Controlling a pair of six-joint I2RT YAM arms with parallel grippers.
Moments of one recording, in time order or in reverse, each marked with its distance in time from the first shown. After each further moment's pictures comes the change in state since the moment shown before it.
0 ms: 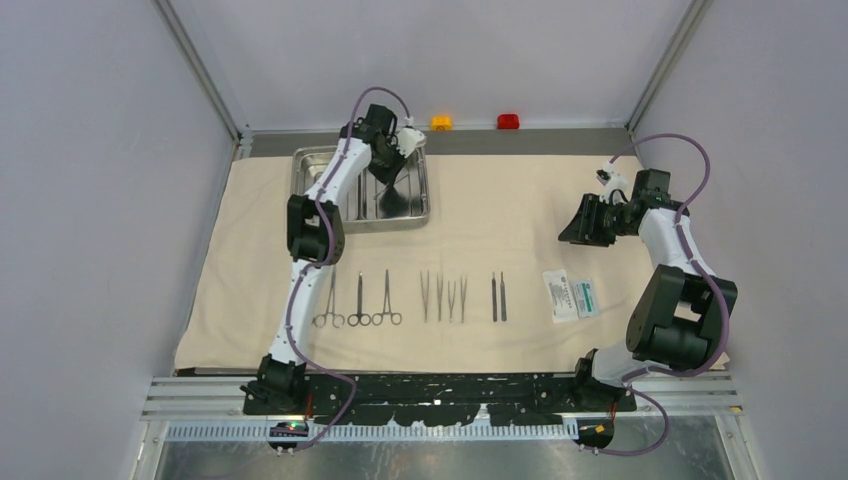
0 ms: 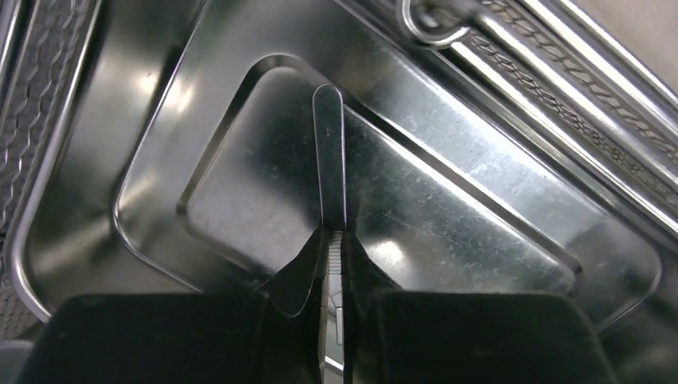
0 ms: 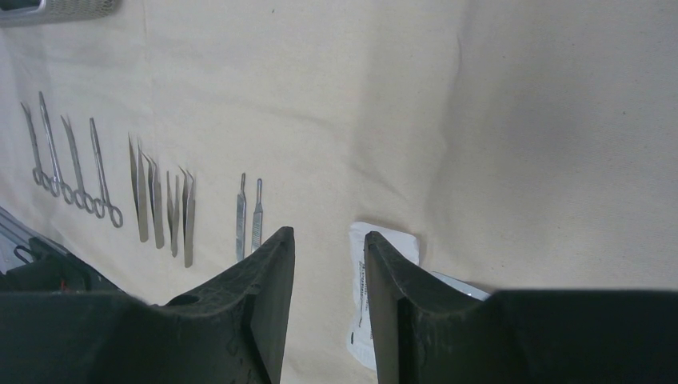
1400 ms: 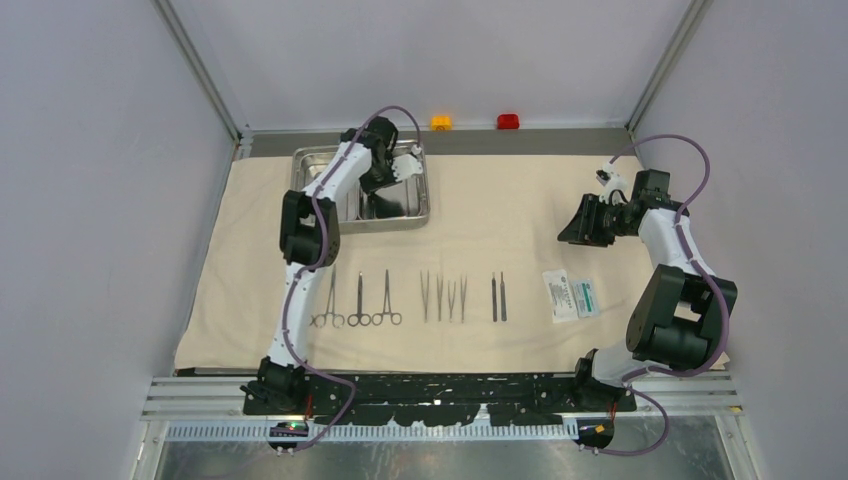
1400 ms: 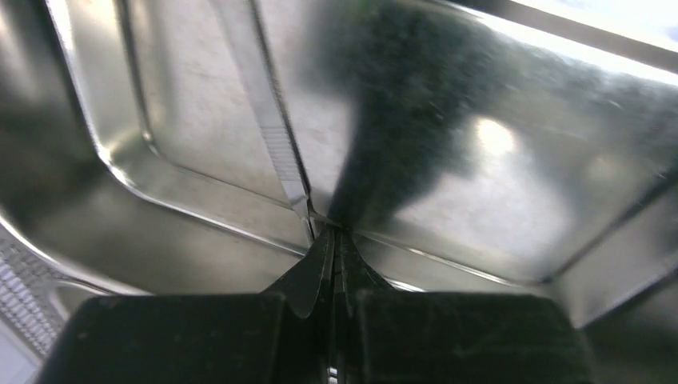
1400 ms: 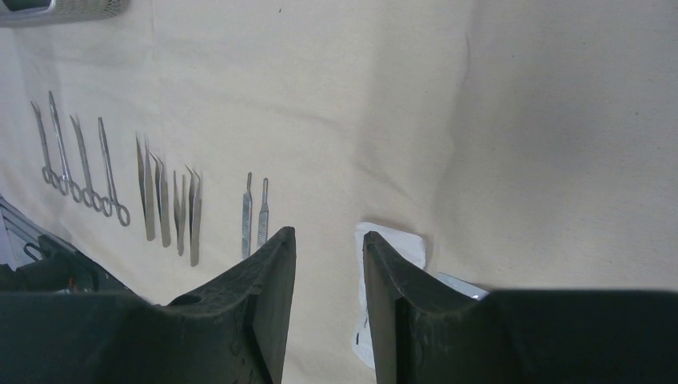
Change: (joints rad) left arm -0.014 -0.152 -0.285 -0.026 -0.207 0.471; right arm 0.000 0.000 -0.003 0.001 -0.015 0.007
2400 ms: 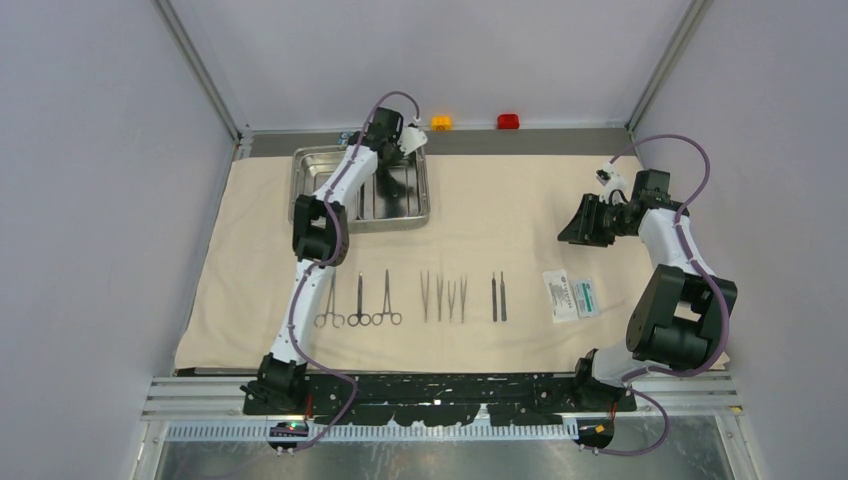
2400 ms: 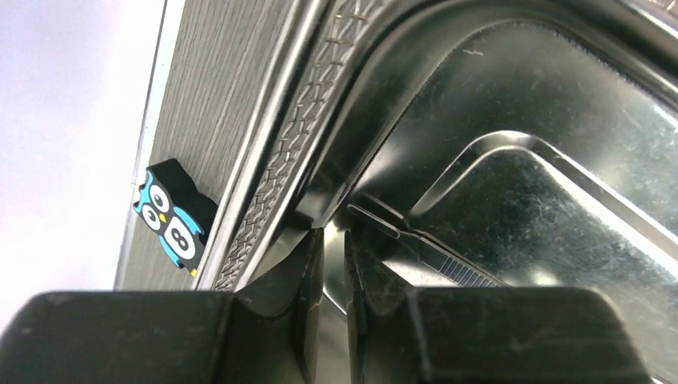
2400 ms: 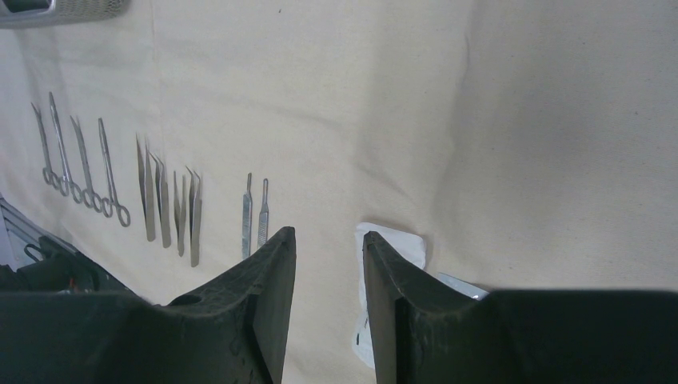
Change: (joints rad) left arm 0.002 0.203 0.254 0.332 -0.145 -0.154; right arm 0.000 0.000 0.000 0.002 0.001 0.003
